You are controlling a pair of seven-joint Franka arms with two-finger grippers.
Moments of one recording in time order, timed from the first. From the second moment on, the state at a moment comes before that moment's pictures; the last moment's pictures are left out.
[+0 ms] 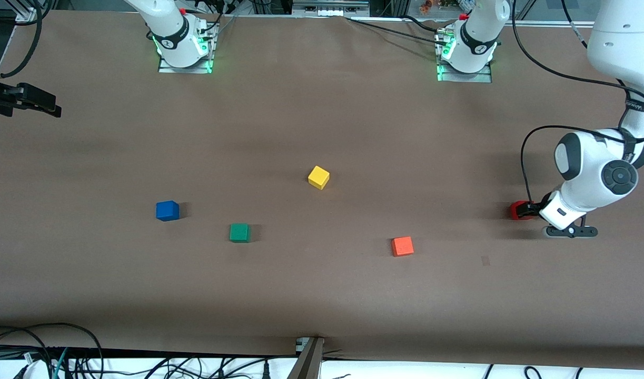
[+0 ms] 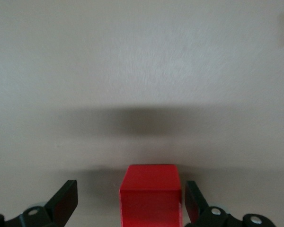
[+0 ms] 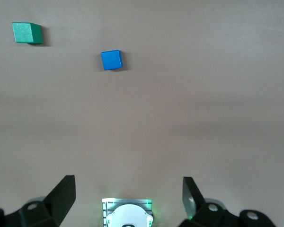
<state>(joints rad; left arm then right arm) 0.20 0.55 -0.02 -1.94 0.14 2.47 0.08 0.06 0.10 -0.10 -1.41 -0.02 1.34 -0.05</state>
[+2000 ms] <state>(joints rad) 0.21 0.47 -0.25 -1.73 -0.13 2.21 0.45 0.07 0.24 -0.07 -1.41 0.16 1.36 -0.05</state>
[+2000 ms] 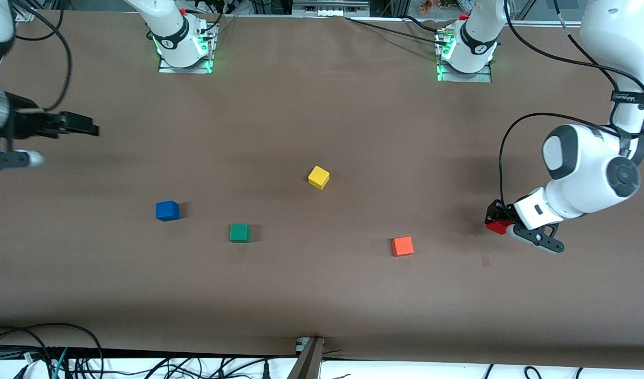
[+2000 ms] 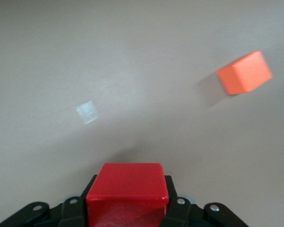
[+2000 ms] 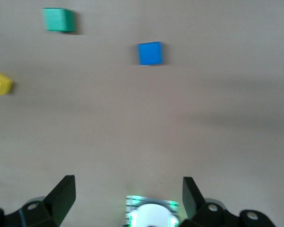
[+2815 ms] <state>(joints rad) 0.20 0.48 -0.38 -1.69 -0.75 2.15 1.08 0.08 0.49 -0.07 -1.42 0.85 1.45 -0.05</state>
